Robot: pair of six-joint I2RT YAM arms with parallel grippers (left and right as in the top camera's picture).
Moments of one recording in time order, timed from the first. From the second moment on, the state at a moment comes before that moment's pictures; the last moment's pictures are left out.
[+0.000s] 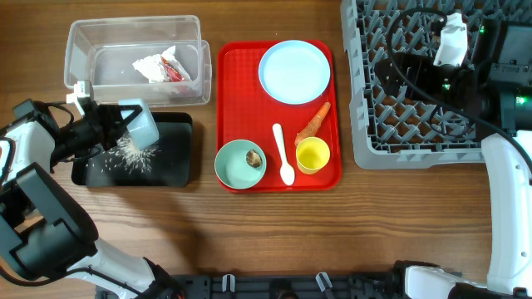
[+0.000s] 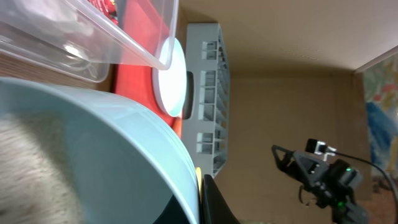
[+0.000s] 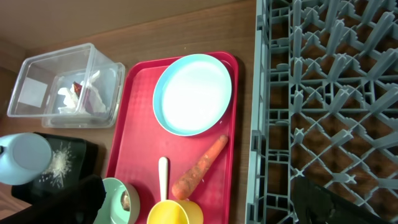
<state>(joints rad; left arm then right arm) 0.58 1.85 1.20 -0.94 1.35 0.11 -0.09 1.40 1.50 -0.94 -0.45 0.09</state>
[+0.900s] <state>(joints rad) 0.58 1.85 1.20 -0.98 1.54 -0.03 -0.09 1.40 1.50 -0.94 -0.44 0.09</state>
